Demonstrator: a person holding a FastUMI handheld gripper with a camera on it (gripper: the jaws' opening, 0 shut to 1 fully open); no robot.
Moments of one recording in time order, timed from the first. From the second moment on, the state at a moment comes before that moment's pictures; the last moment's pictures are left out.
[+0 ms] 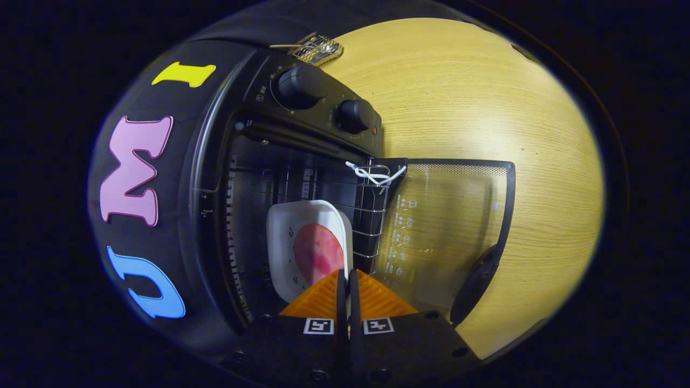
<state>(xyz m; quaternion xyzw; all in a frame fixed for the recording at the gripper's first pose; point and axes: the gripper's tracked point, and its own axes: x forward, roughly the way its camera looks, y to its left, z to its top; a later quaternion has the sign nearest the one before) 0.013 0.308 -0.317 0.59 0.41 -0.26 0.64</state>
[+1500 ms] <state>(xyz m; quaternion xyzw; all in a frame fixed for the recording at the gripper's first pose) -0.022 0.306 -0.238 0.50 0.40 0.02 0.77</state>
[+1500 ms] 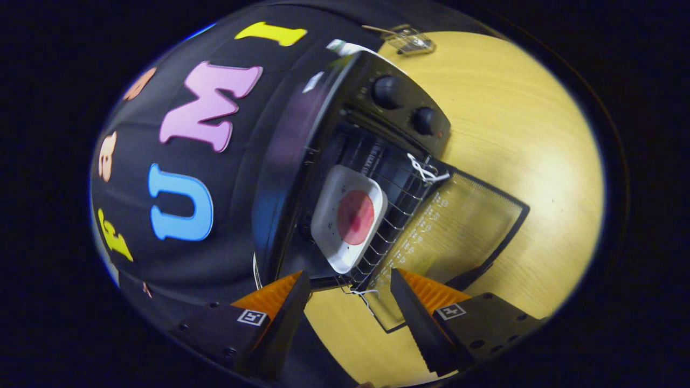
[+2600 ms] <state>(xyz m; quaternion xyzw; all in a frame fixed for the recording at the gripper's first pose) -0.123 0.320 -0.271 0.07 0.43 0.19 0.88</state>
